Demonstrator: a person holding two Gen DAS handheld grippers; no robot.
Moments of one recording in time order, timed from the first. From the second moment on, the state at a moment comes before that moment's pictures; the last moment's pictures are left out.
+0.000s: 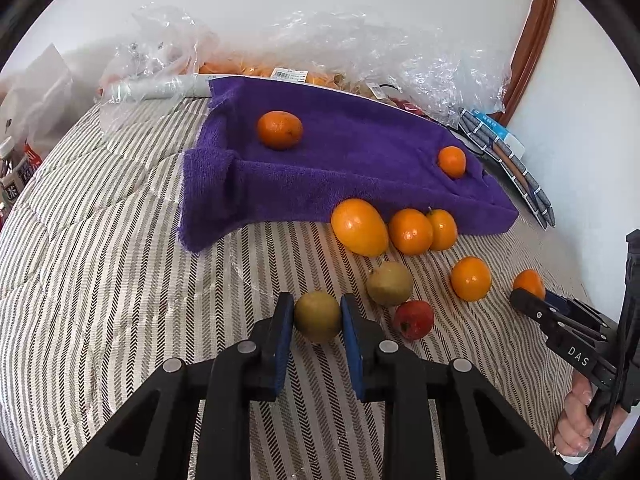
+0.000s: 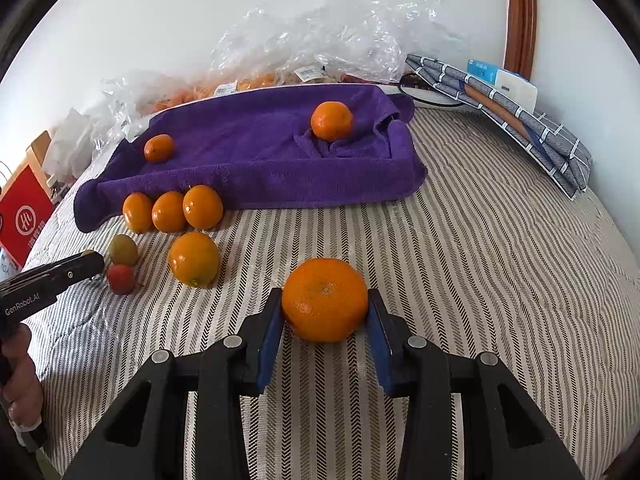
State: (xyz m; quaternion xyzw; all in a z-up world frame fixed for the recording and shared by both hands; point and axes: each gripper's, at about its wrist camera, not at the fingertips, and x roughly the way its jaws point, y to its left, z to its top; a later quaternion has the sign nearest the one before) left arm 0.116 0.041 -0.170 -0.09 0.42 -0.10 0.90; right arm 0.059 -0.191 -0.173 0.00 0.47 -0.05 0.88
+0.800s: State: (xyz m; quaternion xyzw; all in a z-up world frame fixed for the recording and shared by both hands) left arm 0.093 0.065 -0.154 -0.14 0.35 -0.07 0.93; right arm 0.055 -0.189 -0.169 0.00 0.45 -0.05 0.89
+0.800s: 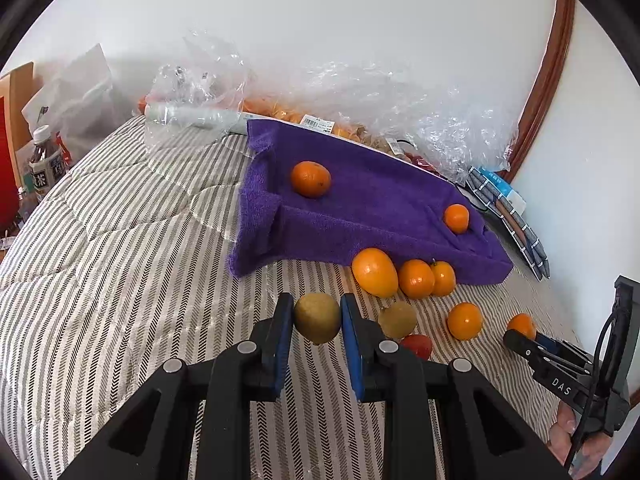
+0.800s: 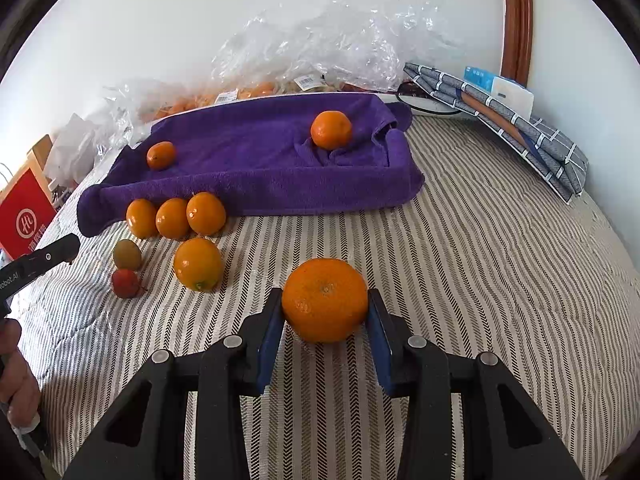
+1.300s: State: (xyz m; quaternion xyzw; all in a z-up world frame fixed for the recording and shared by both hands) left arm 0.091 0.087 -0.146 -0.18 0.35 -0.05 0.92; right arm 0.057 -0.196 -0.159 0.02 0.44 -0.07 0.90
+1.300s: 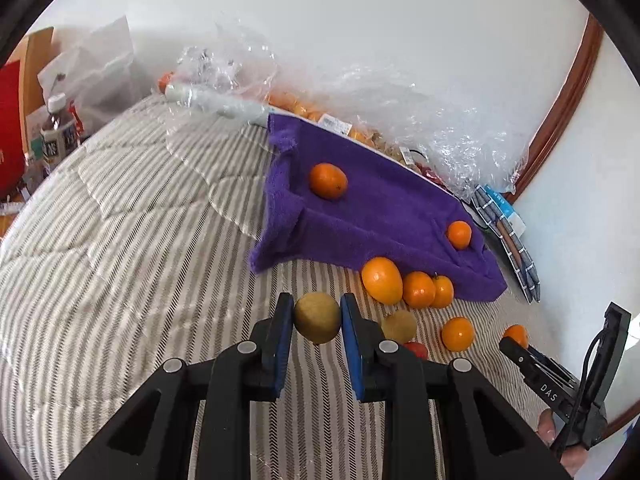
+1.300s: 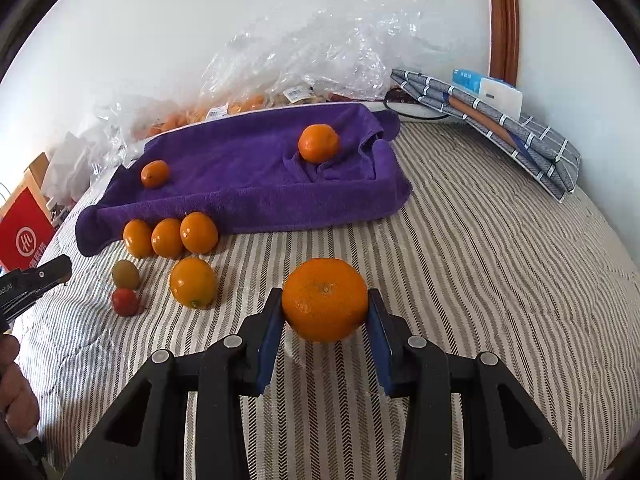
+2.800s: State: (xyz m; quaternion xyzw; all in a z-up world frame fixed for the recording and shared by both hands) left arm 0.237 0.061 -0.150 -0.15 0.37 -0.02 0.92; right arm 0.198 -0.208 -0.173 0.01 0.43 -0.05 0.90
